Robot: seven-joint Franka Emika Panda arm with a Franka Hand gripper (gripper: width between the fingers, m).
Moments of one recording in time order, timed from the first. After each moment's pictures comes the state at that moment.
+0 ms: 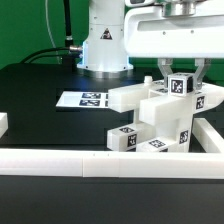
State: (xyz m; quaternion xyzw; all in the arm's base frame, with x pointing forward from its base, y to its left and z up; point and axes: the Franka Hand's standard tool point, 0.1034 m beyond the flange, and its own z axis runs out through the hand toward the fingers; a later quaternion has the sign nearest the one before) arm 0.604 0.086 0.109 -0.91 0.42 -0.05 0.06
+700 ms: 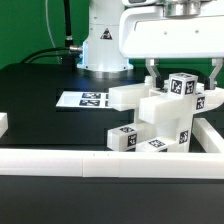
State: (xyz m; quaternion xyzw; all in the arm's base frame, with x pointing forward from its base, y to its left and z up) arm 0.603 0.086 0.108 -0.98 0.17 -0.06 0.04
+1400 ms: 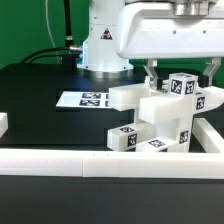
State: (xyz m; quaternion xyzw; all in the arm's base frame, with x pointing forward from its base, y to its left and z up) arm 0.602 0.082 0.110 -0.99 -0.14 -0.05 0.00
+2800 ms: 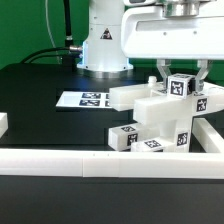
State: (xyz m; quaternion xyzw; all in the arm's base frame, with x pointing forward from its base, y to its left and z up) arm 0.611 0.084 0.108 -0.93 0.35 -0.05 0.05
